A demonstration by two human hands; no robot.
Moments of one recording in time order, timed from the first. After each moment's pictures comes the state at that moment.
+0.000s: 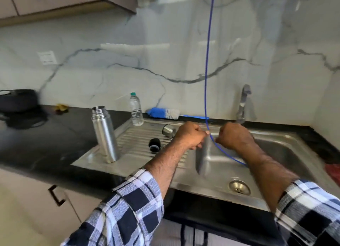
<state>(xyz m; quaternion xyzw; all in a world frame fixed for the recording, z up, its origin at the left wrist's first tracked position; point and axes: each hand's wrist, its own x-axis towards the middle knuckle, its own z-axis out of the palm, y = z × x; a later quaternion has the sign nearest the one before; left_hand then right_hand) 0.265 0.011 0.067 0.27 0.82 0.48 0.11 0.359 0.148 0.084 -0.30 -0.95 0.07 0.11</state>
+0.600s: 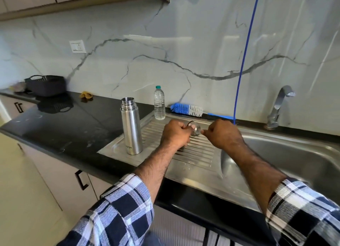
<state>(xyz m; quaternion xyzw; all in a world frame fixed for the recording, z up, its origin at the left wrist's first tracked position) 0.203 -0.098 0.048 0.16 0.82 0.55 -0.02 0.281 0.052 0.083 -0.21 -0.96 0.10 0.14</state>
